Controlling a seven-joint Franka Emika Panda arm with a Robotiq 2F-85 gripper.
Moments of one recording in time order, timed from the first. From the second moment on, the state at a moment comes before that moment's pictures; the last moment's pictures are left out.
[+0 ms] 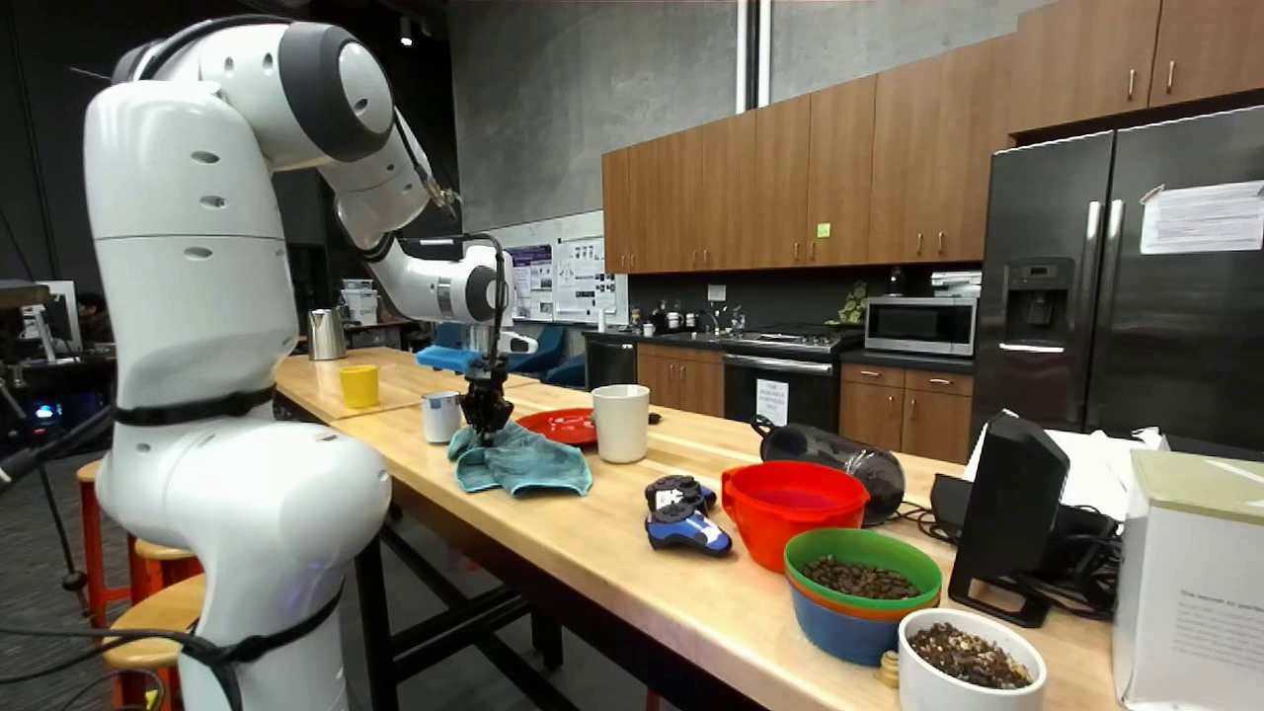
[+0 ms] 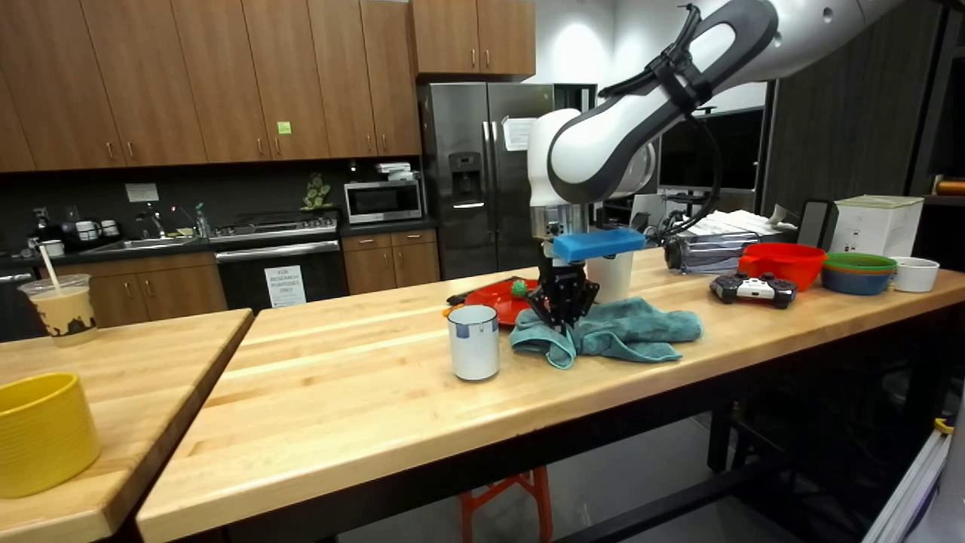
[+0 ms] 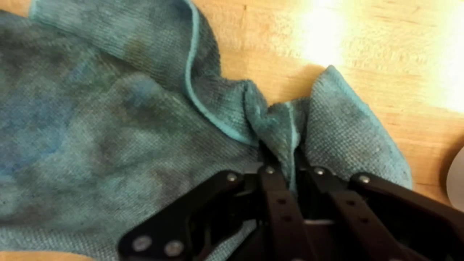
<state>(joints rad) 0.17 -0.05 0.23 -2.25 0.10 2.15 0.48</state>
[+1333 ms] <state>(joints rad) 0.17 -0.03 0.23 -2.21 0.10 2.07 0.46</state>
